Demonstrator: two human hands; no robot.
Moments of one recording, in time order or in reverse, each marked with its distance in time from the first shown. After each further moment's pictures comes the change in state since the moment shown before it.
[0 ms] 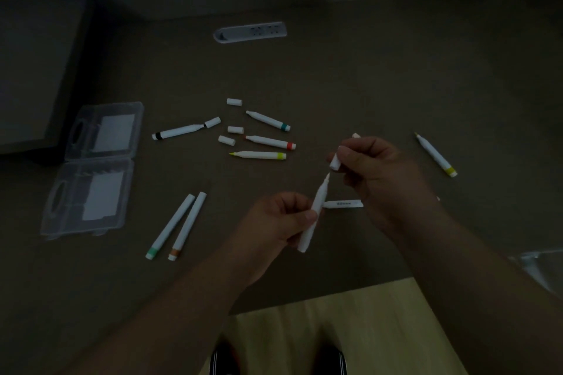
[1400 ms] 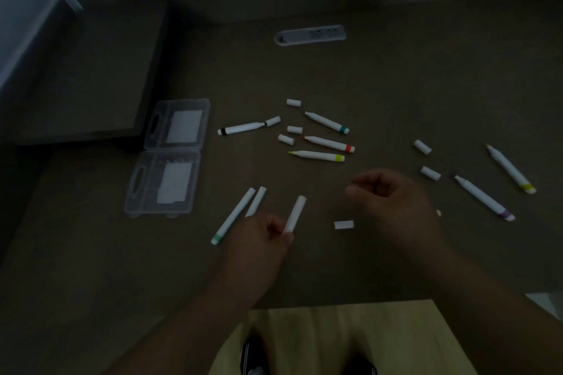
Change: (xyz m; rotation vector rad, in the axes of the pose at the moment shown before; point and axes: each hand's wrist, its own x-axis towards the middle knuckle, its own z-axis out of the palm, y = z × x) left_hand -0.055 -0.029 -0.079 0.673 0.498 0.072; right_hand -0.023 0.035 0.052 -0.523 -0.050 -0.027
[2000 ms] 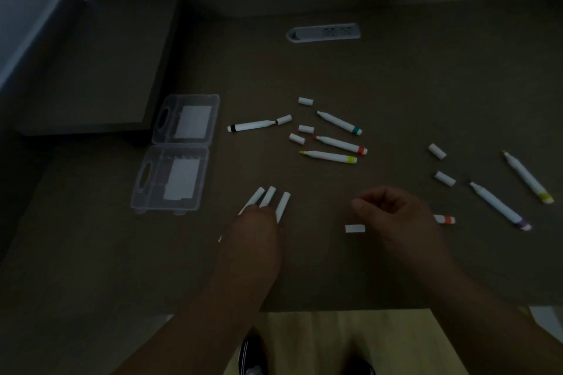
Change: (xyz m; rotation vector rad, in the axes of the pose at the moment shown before) left_hand 0.035 -0.017 0.006 0.576 -0.013 -0.083; right_hand -0.008 0.004 0.013 -0.022 -0.037 0.080
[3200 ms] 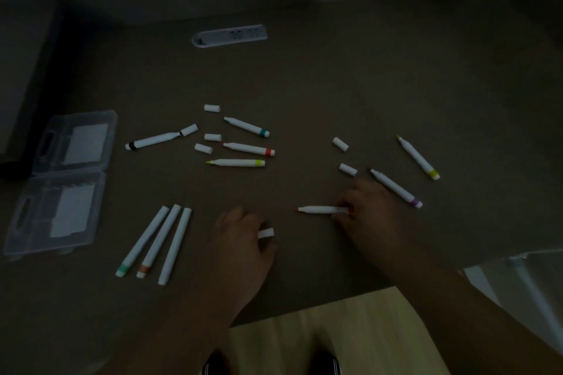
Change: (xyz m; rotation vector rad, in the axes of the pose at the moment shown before) left_hand -0.016 0.096 0.033 -0.047 0.090 0.333; right_hand 0.041 0.066 -0.100 -0.878 0.044 -0.212
